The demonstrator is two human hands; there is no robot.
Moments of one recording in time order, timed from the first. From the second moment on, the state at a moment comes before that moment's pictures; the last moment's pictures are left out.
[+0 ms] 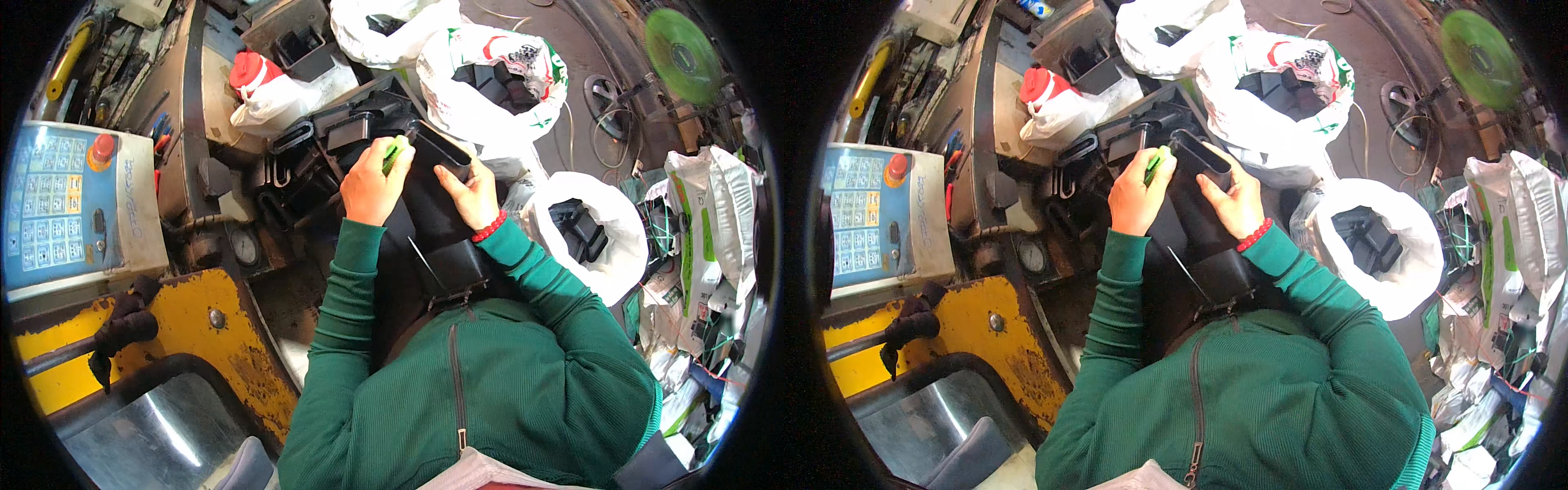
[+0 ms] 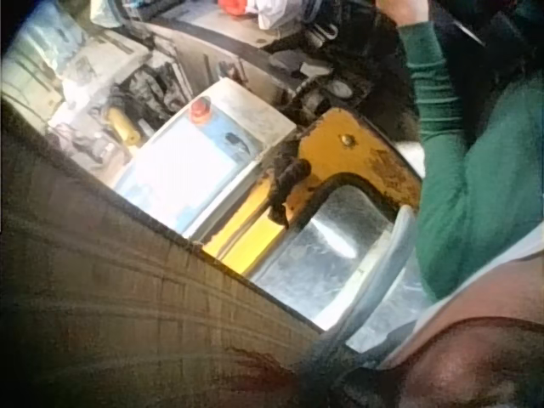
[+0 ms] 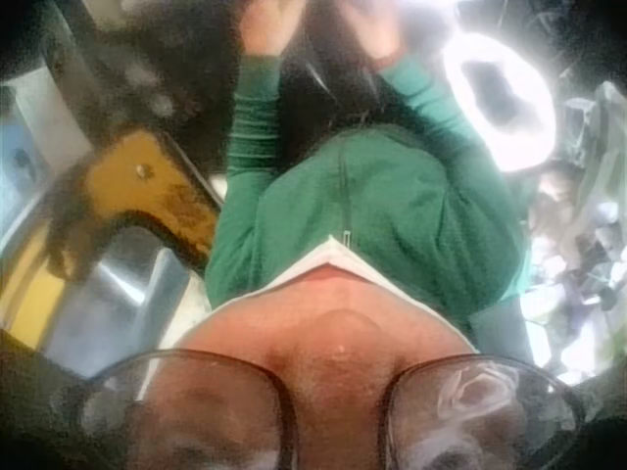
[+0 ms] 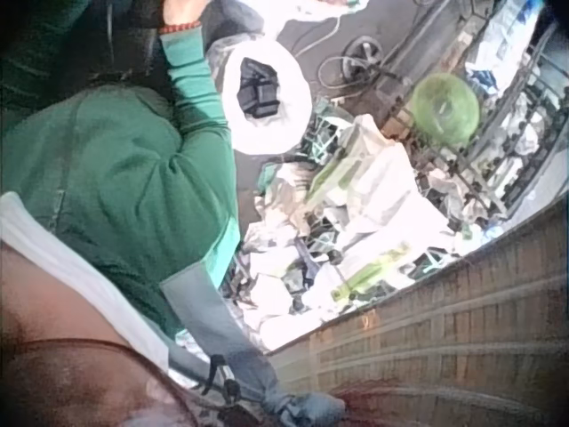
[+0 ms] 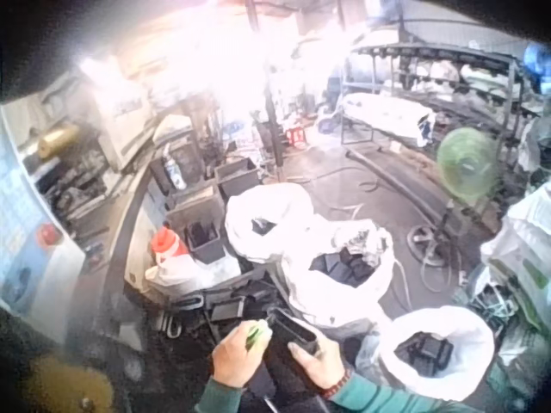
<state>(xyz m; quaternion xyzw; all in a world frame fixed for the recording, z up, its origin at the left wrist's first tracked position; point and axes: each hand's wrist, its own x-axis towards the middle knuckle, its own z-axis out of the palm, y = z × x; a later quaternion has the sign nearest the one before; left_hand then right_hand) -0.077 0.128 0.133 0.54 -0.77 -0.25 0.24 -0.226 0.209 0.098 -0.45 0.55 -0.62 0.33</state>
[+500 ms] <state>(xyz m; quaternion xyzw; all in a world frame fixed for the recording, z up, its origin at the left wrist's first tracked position) -0.009 0.173 0.169 0.46 -0.57 -0.66 0.17 -0.360 0.124 0.082 -0.06 0.30 -0.80 0.51</state>
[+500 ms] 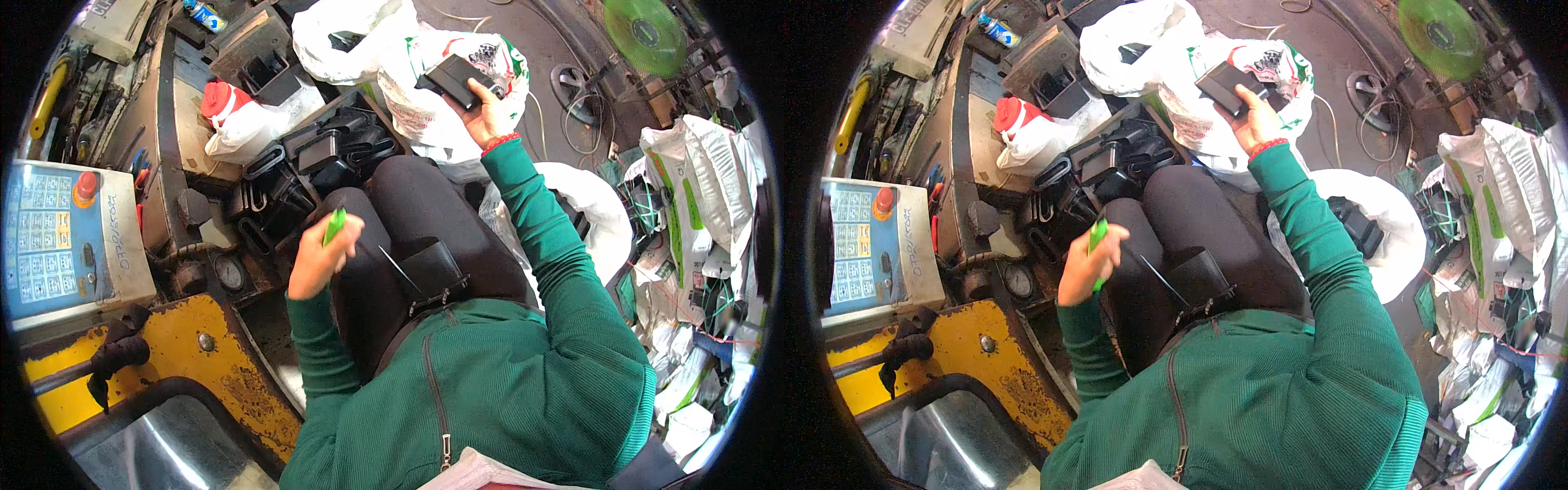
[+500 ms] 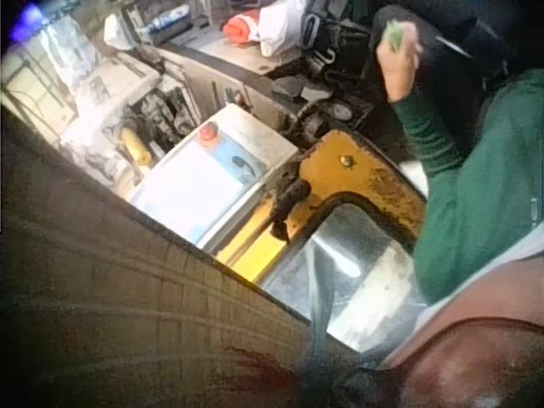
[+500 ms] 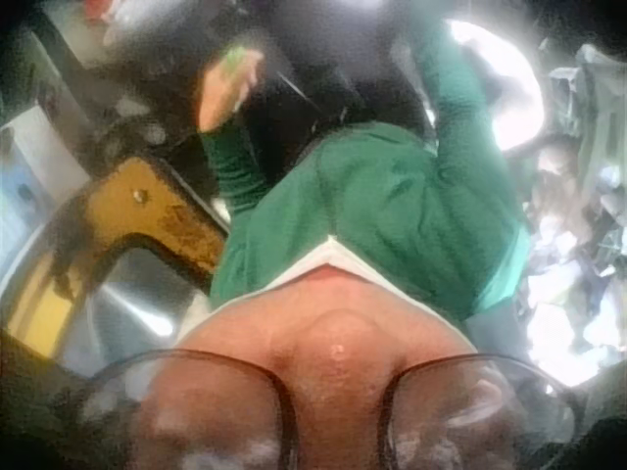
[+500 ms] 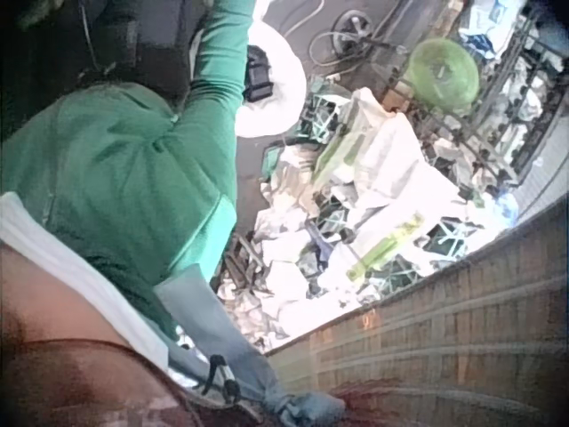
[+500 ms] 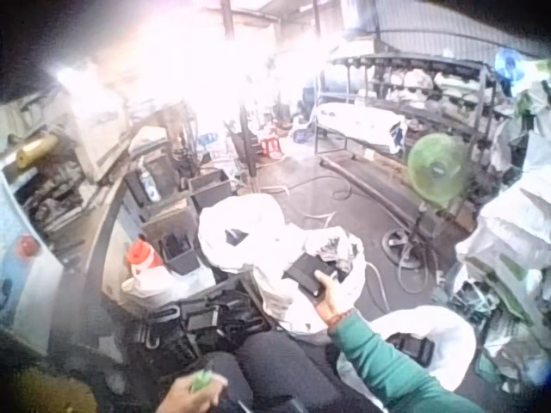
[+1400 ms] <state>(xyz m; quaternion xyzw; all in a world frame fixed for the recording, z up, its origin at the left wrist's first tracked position) -0.081 0.185 0.279 0.12 -0.92 -0.30 0.22 -0.291 0.250 0.160 -0.17 0.42 -0.34 0.83</state>
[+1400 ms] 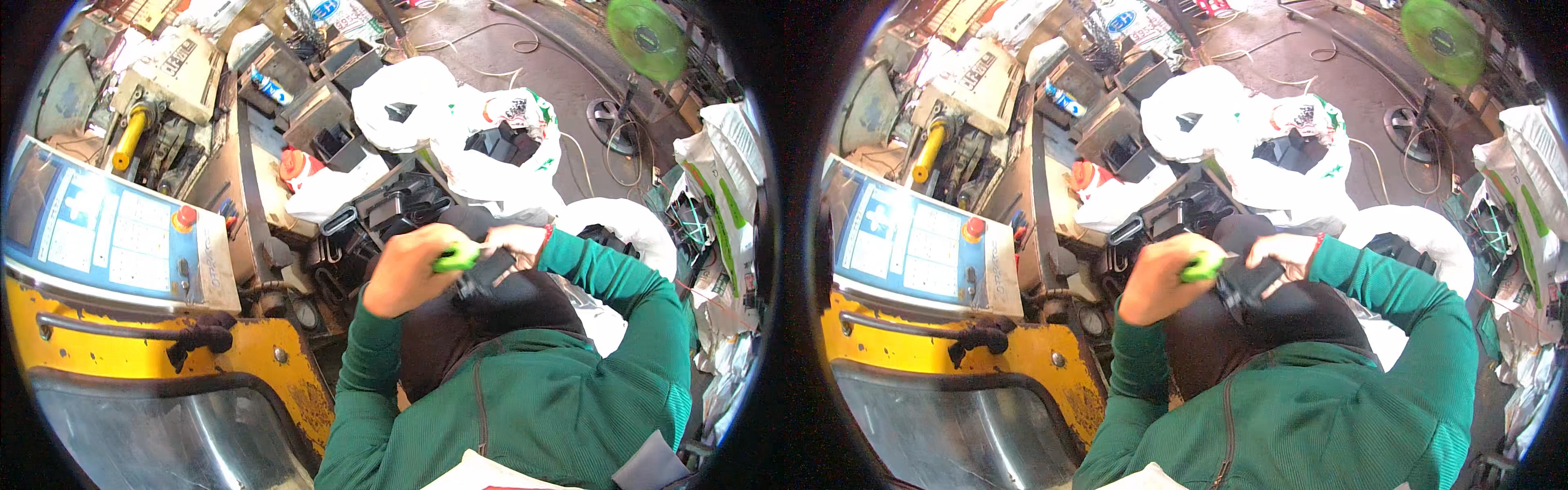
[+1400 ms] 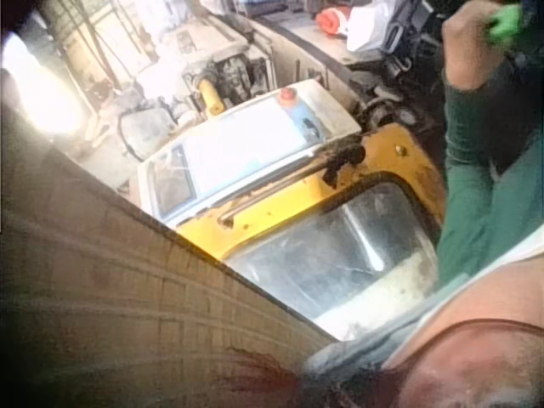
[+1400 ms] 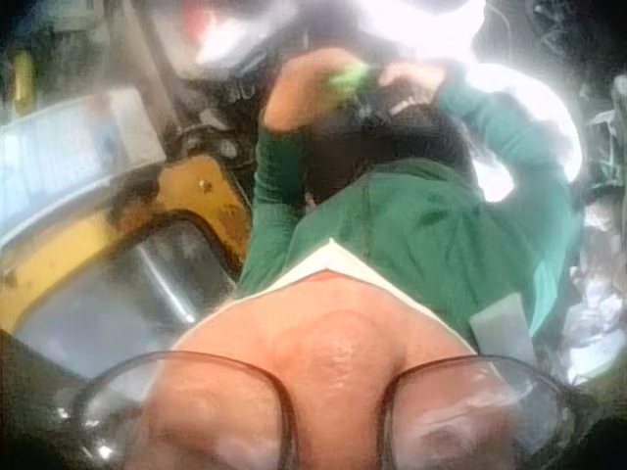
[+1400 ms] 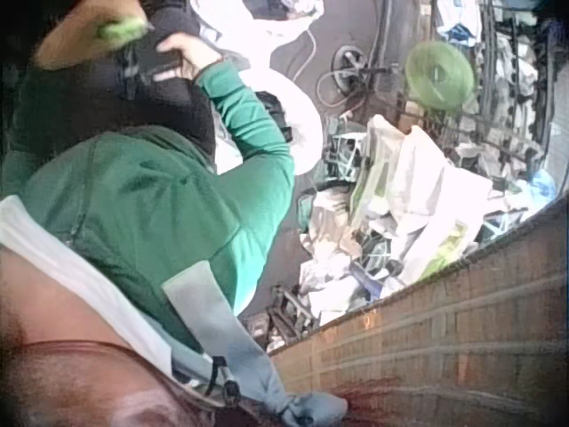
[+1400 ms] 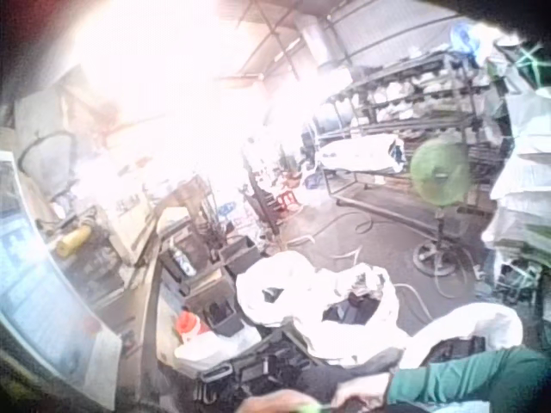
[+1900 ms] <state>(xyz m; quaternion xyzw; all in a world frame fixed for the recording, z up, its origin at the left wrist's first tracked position) -0.077 0.097 0.170 0.41 -0.52 -0.53 0.52 -0.304 0.230 0.133 -0.03 0.40 -0.70 0.59</state>
